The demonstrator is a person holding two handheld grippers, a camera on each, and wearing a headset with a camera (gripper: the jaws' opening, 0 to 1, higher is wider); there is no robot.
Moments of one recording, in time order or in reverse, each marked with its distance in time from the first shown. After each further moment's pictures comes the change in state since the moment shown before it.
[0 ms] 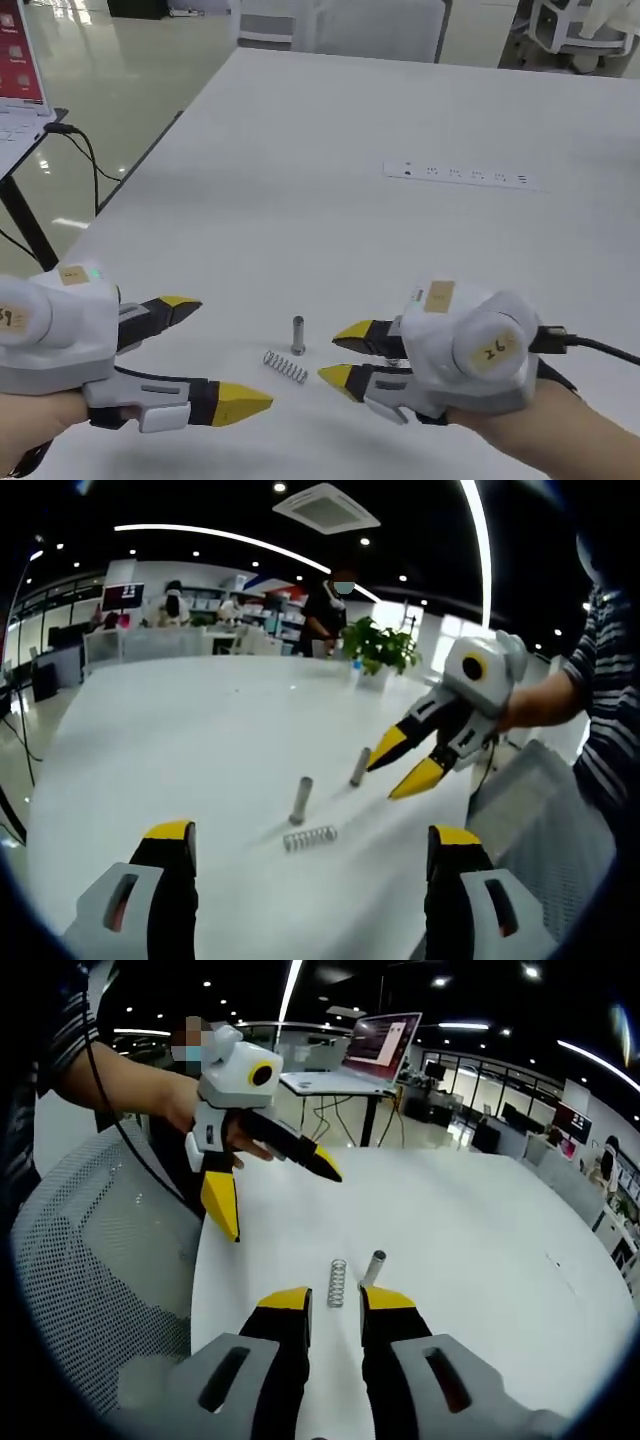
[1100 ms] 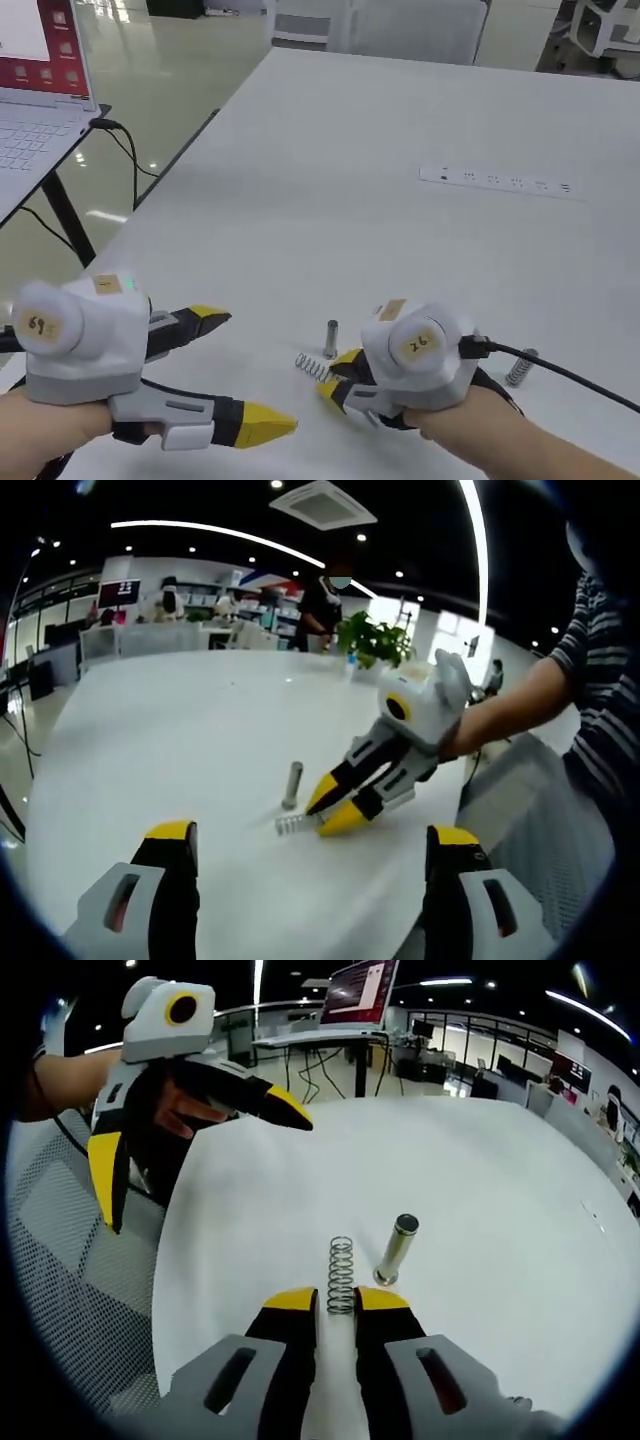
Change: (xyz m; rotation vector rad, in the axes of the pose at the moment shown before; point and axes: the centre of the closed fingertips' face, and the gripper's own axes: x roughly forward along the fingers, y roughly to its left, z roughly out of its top) left arm -0.009 -0.005 -0.012 0.002 0.024 -0.019; right arm 0.065 -0.003 -0.042 0.121 0.135 0.013
